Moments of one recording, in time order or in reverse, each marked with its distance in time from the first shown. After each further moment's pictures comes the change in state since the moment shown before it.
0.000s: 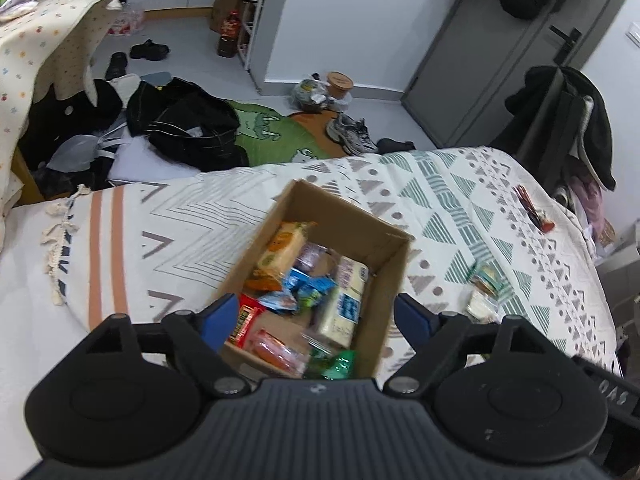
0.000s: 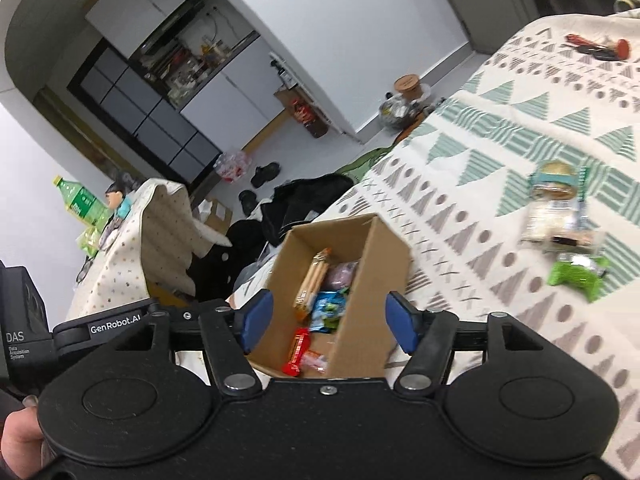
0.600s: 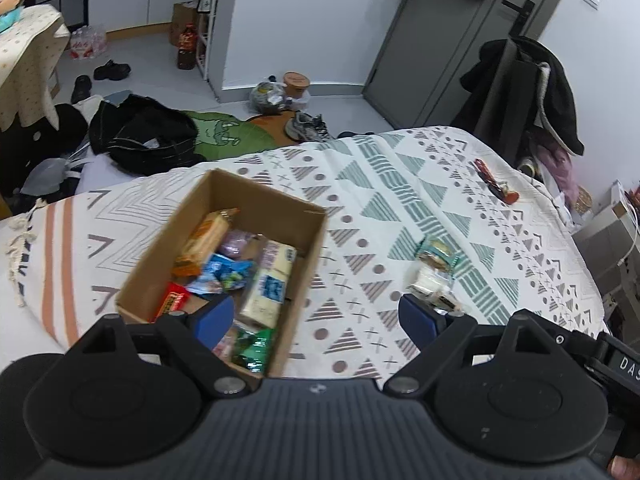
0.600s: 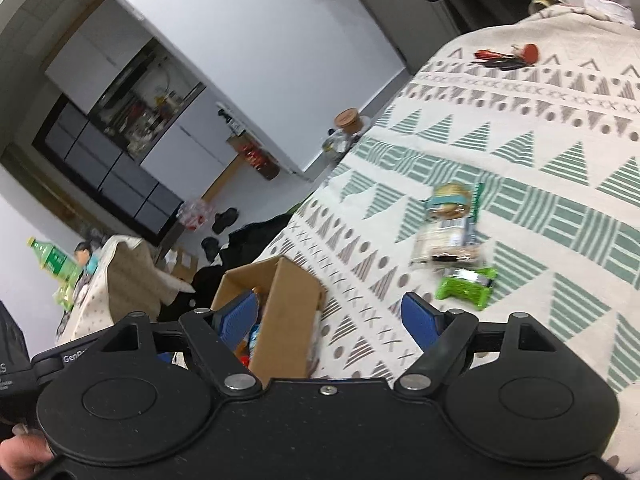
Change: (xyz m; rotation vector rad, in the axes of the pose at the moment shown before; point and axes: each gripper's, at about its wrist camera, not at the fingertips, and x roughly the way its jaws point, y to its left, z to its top) left arm -0.003 -0.079 -0.031 0.102 -0.018 -0.042; right arm -0.059 -0.077 0.001 0.121 -0.114 -0.092
